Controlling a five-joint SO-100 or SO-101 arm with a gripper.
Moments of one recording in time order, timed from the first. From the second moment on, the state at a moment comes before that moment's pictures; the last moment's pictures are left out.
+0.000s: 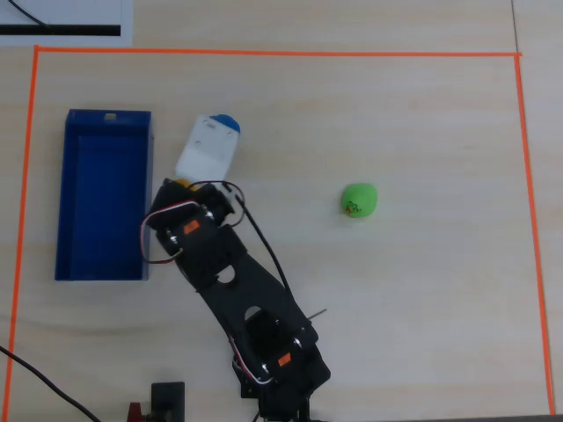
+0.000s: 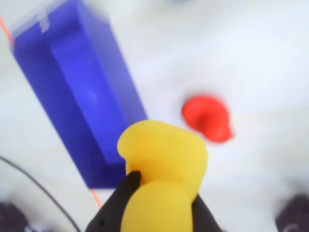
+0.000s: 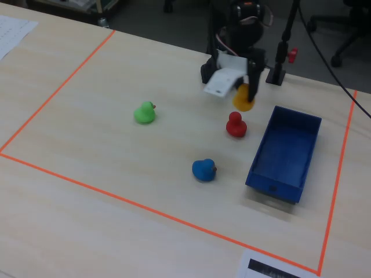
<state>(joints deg) -34.2 113.1 97.7 81.7 -29.9</state>
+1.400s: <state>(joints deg) -17.2 127.7 111.1 68.1 -47.2</state>
